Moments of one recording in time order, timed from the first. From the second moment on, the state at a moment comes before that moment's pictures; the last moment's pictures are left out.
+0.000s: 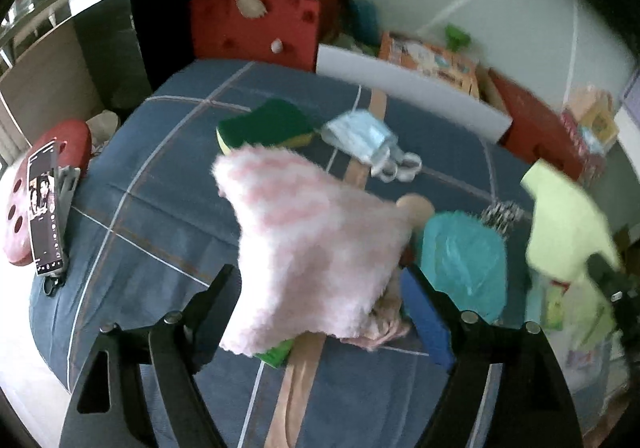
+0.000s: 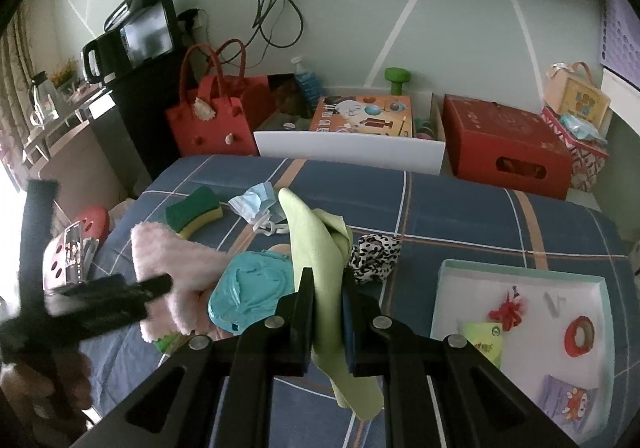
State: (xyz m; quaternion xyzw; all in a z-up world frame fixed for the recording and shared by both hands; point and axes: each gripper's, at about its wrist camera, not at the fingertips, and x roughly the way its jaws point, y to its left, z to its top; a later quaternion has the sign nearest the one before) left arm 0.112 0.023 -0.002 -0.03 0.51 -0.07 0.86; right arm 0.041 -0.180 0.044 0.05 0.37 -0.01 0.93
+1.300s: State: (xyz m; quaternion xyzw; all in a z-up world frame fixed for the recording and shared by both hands) left arm 0.098 0.032 0.046 -0.06 0.42 -0.05 0.90; right arm 0.035 -0.194 0.053 0.08 0.36 -0.02 0.93
